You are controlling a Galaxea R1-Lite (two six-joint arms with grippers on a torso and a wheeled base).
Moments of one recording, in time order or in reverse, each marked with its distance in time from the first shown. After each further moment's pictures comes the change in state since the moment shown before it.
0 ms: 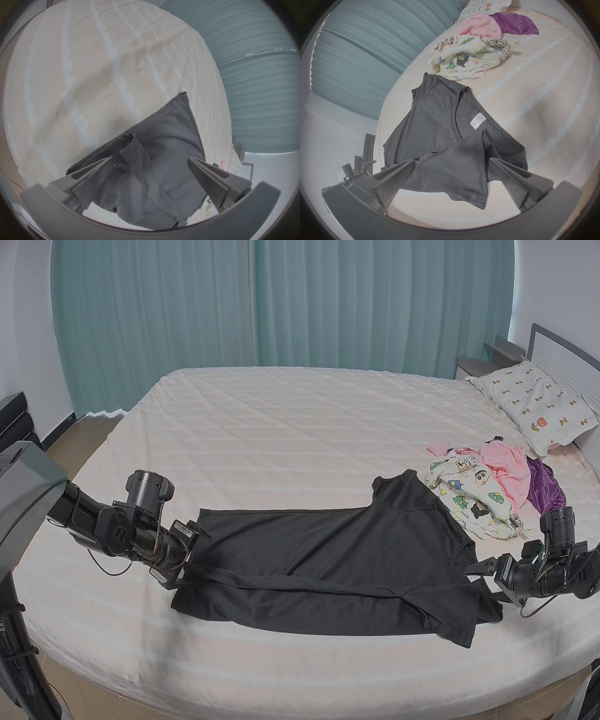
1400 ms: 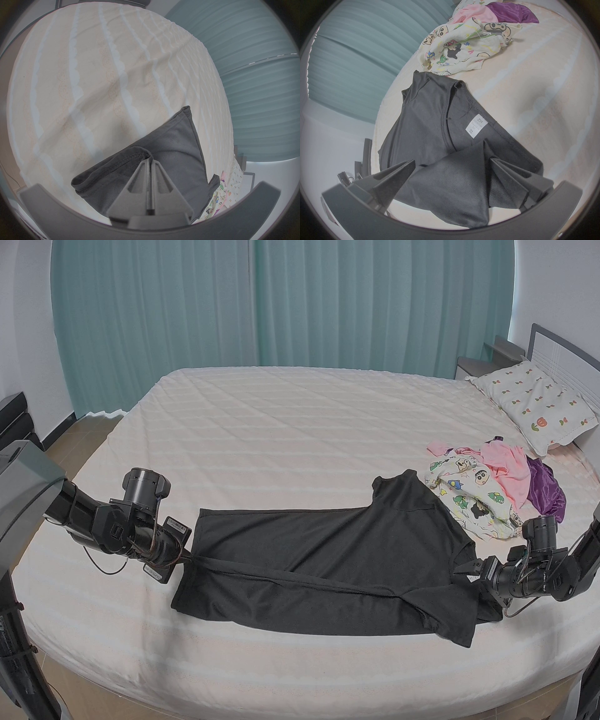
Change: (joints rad) left arm 0.013 -0.002 -0.009 0.004 0.079 -0.031; right arm -0.003 0.200 -0.028 -0.177 -0.002 0.051
